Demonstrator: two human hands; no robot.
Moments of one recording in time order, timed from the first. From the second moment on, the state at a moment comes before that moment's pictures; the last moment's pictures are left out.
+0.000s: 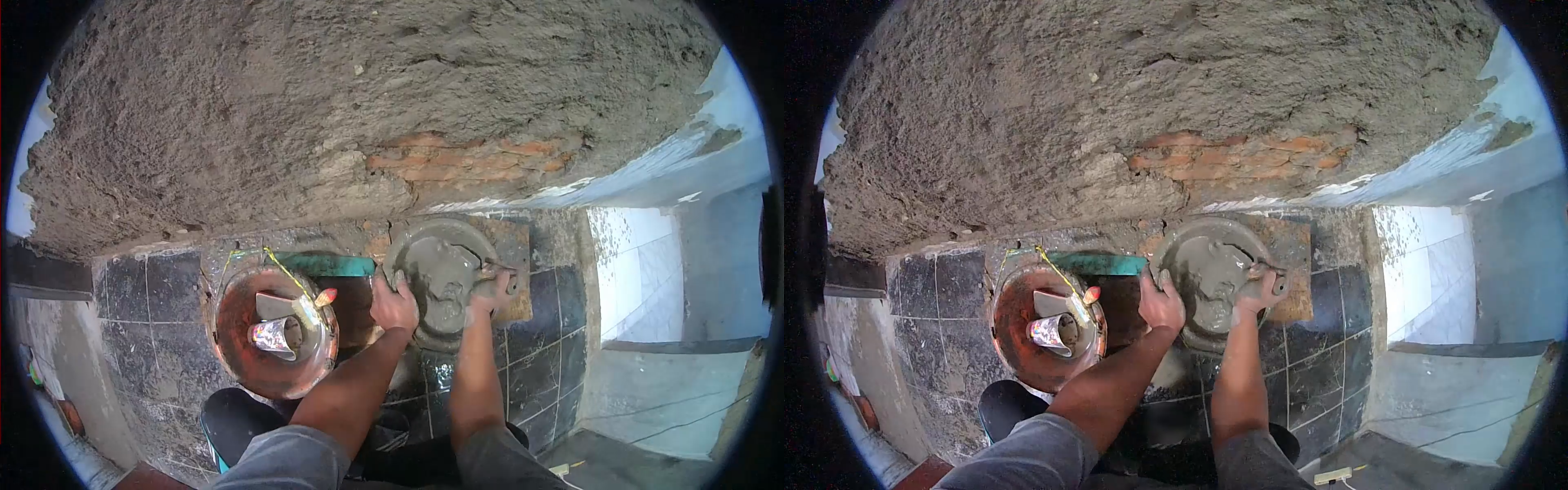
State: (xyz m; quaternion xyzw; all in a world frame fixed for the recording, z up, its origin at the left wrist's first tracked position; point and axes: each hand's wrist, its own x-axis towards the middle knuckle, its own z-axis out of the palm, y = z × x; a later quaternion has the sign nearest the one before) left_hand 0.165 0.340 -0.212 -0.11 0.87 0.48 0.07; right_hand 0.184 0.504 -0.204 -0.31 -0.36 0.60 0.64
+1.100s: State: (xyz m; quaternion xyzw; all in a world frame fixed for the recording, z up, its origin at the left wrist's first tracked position) left_hand 0.165 0.329 -0.205 -0.11 0.86 0.48 0.11; right_hand 0.260 0.431 -0.130 -0.14 -0.63 0.59 0.48
